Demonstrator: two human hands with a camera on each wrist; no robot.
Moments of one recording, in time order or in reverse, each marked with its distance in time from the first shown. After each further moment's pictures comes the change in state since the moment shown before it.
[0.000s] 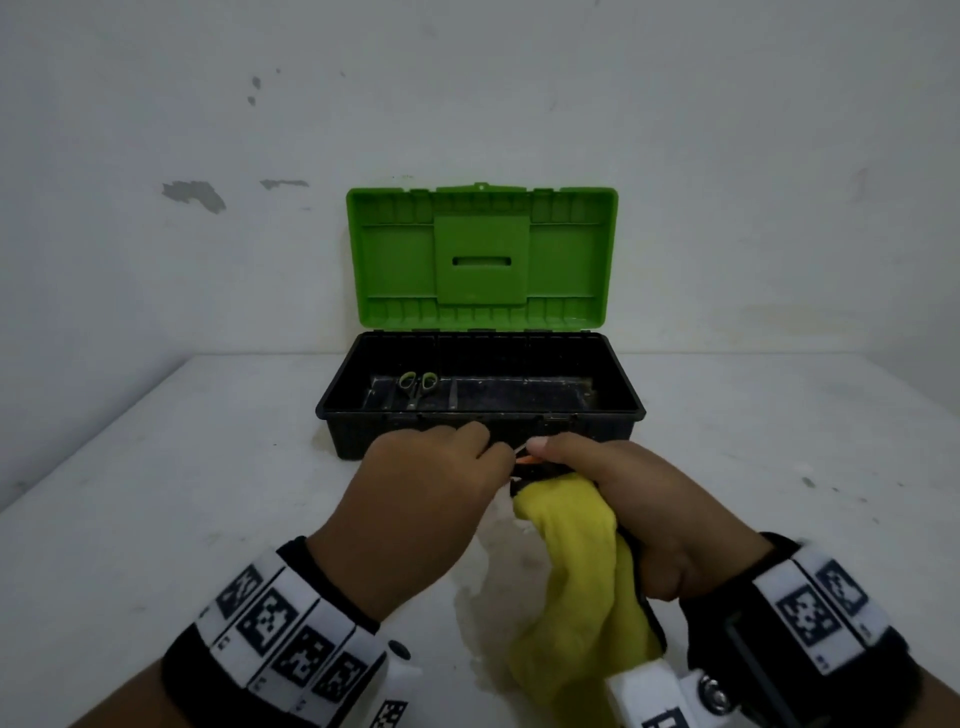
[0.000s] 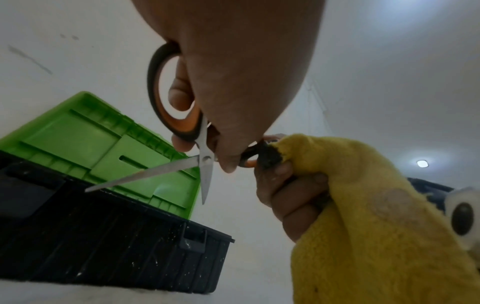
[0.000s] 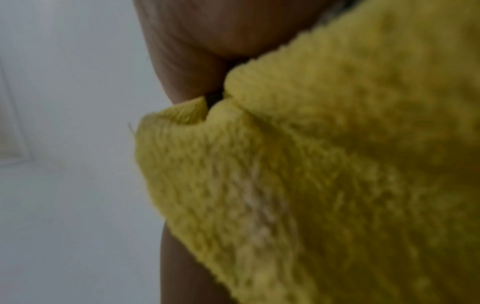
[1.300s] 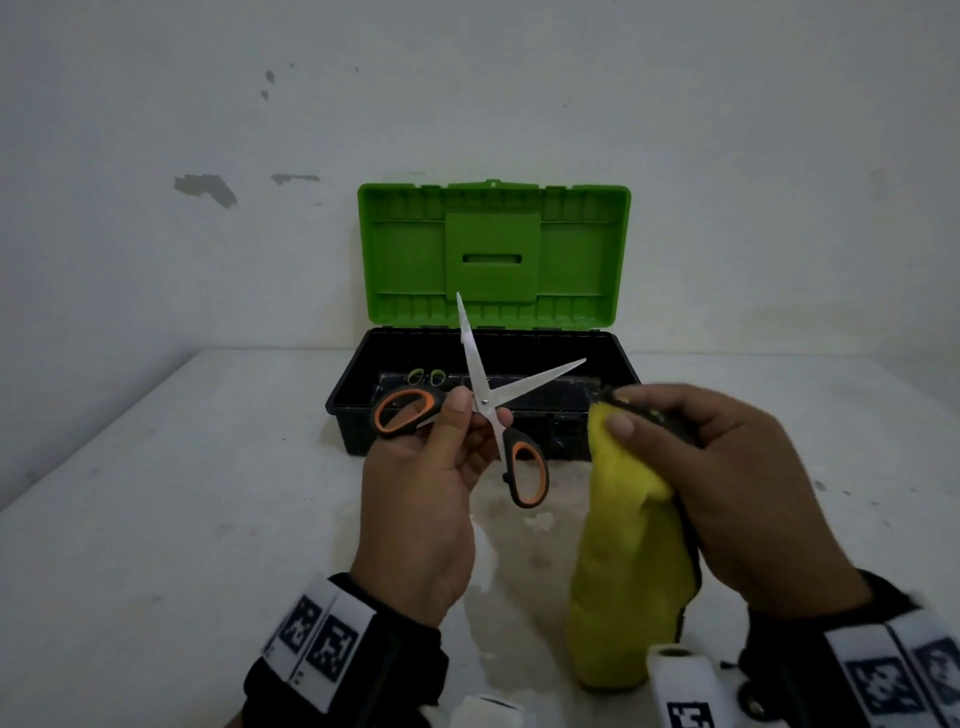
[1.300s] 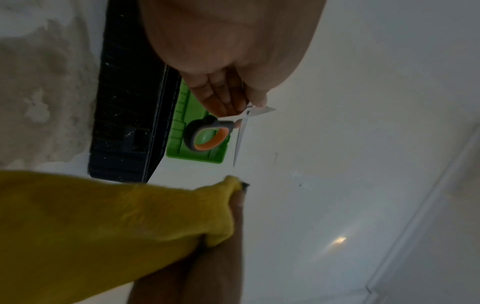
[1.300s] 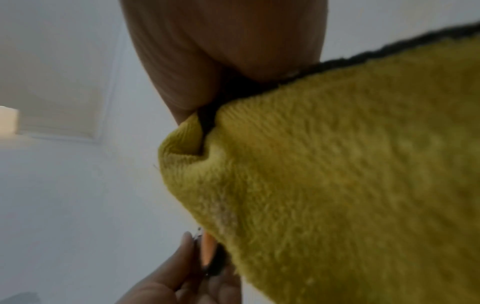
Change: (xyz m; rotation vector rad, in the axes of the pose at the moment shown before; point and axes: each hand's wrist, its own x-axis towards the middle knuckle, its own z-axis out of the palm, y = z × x) left_hand 0.014 0.029 0.004 -1.806 0.670 -1.054; right_hand -0.027 -0.006 -0.024 -0.318 0.349 -0.709
